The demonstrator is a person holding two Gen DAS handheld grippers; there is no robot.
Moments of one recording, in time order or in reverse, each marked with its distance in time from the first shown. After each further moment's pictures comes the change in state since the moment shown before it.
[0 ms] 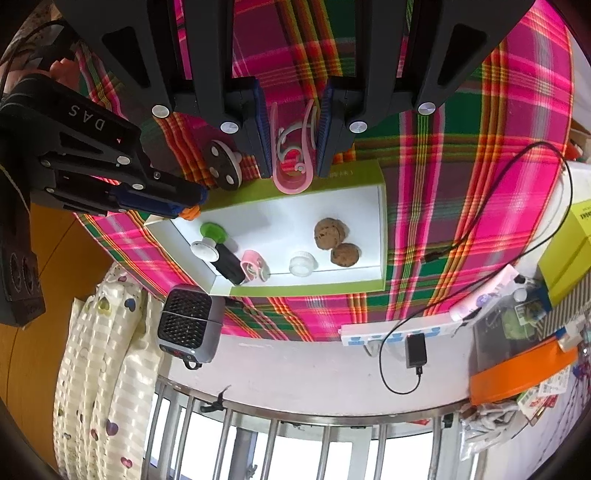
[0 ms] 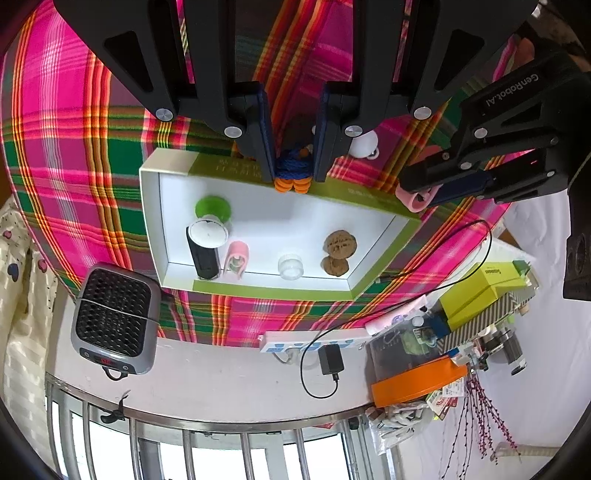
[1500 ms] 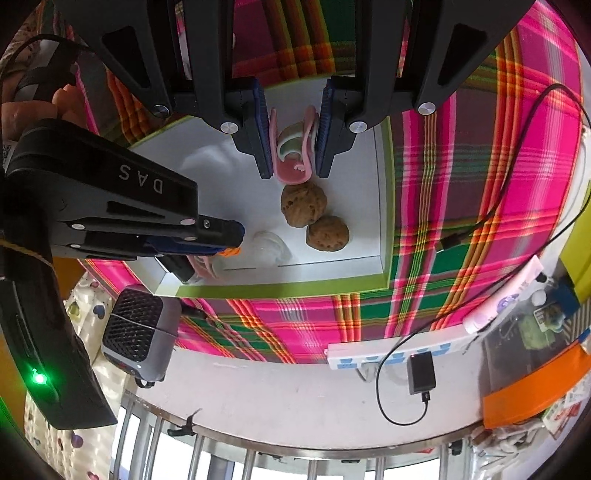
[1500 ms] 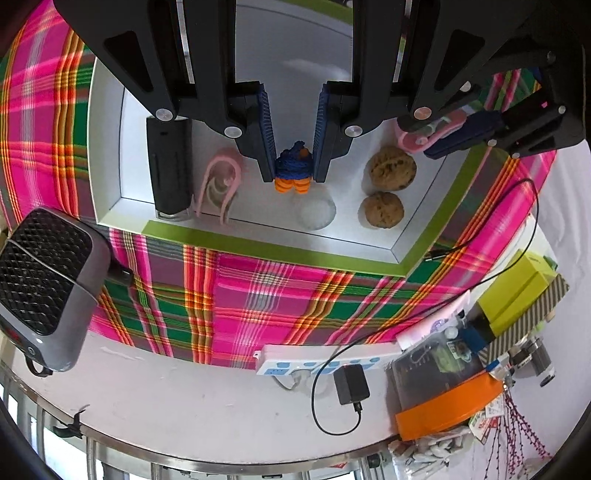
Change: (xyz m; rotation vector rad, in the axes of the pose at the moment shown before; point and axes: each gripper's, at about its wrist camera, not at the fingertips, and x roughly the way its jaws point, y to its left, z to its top) left arm 0.082 0.020 0.040 -0.019 0.095 0.045; right arm 0.104 -0.017 0.073 -0.021 0.146 -0.003
